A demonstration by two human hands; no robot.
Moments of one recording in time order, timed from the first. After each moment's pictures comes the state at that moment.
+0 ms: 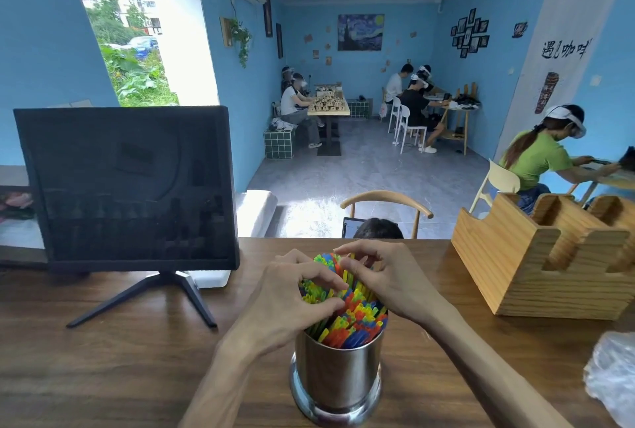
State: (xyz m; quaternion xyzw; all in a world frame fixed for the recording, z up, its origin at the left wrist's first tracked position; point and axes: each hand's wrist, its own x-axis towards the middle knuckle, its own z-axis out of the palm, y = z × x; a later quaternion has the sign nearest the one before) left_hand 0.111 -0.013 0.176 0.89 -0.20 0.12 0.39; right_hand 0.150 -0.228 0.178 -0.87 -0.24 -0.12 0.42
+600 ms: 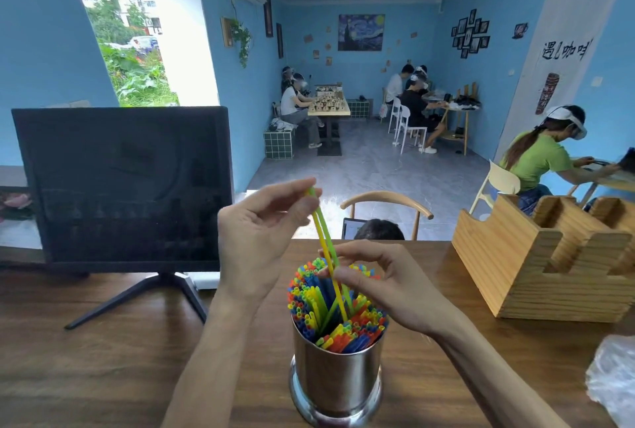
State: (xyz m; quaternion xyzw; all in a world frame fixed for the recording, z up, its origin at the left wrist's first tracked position) left_hand 0.118 -0.025 0.244 0.61 -0.21 0.31 0.70; right_hand 0.126 -0.220 0.200 -0.76 -0.31 -0.03 0.57
